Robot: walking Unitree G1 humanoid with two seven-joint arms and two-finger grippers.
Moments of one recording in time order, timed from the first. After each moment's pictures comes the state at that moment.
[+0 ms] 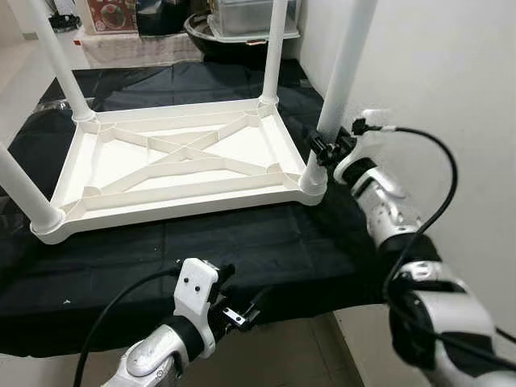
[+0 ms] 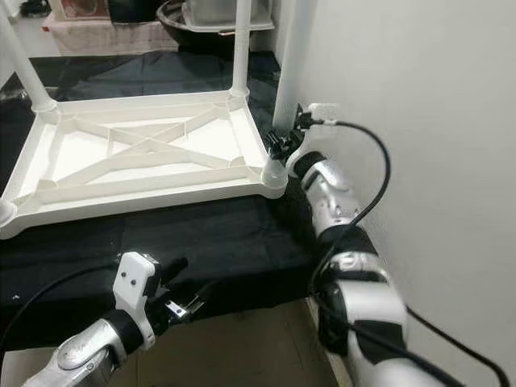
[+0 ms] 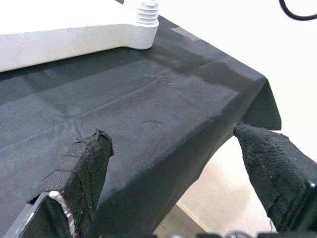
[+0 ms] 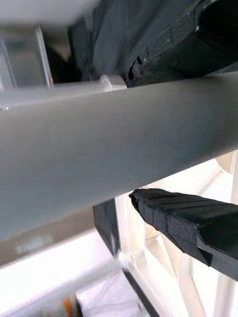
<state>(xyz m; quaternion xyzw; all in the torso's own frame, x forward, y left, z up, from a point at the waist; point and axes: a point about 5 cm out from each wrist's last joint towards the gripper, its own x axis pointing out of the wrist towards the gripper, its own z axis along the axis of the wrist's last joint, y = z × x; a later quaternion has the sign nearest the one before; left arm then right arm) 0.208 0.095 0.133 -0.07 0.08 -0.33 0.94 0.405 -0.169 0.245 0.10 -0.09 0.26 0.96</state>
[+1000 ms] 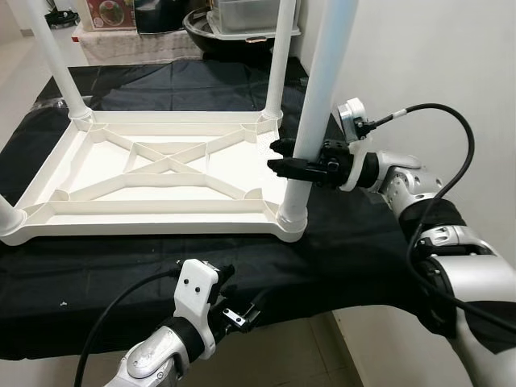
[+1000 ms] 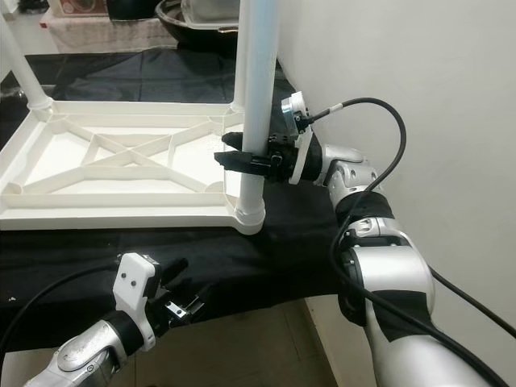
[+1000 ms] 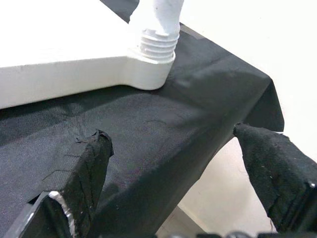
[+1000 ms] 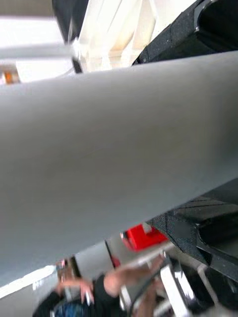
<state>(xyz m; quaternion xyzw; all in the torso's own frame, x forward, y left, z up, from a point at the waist) 0.207 0.095 0.132 -0.08 0.08 -0.33 0.94 0.377 -0.146 0.265 0.05 -0.02 0.66 0.74</state>
